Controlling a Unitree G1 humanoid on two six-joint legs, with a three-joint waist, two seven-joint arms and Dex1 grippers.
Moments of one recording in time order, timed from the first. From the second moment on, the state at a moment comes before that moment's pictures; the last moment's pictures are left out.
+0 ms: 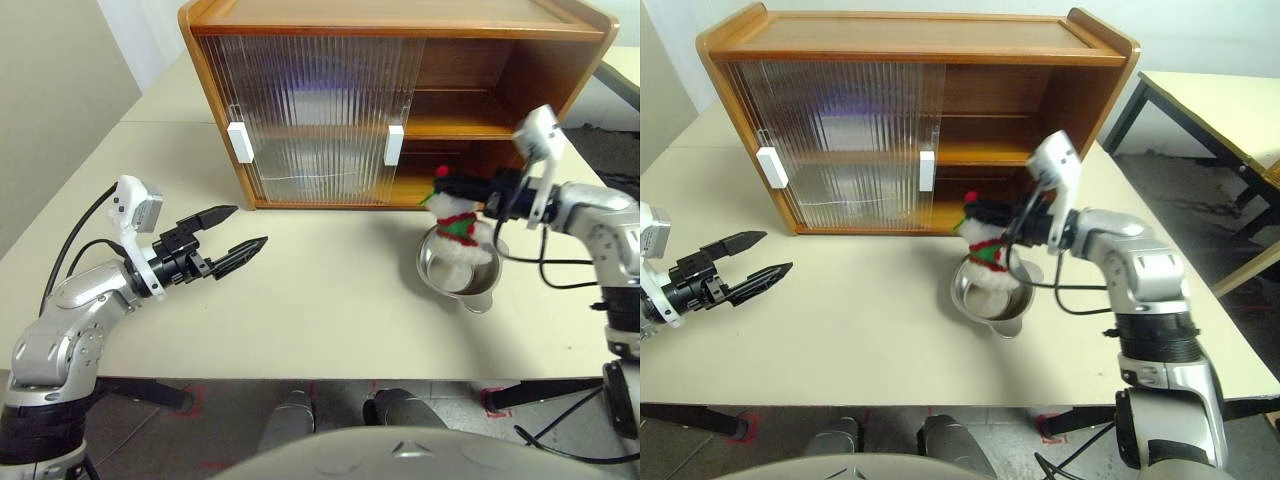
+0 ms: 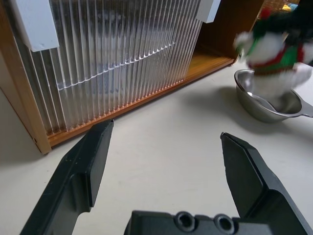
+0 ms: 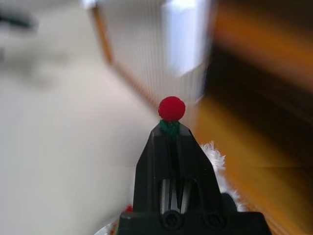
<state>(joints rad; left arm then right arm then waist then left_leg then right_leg) 0.01 0.72 0.32 -0.31 -0.63 0.47 -0.87 -0.58 -0.67 -0.16 0.05 0.56 0.71 0.97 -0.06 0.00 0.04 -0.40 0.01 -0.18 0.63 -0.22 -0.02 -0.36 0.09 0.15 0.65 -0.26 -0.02</state>
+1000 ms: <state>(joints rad) 0.00 0.75 0.36 -0.31 -0.64 0.46 -0.89 -0.98 -0.23 -0.57 0.49 0.78 0.32 0.39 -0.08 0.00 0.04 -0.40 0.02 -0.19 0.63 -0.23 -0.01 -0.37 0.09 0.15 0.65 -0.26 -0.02</state>
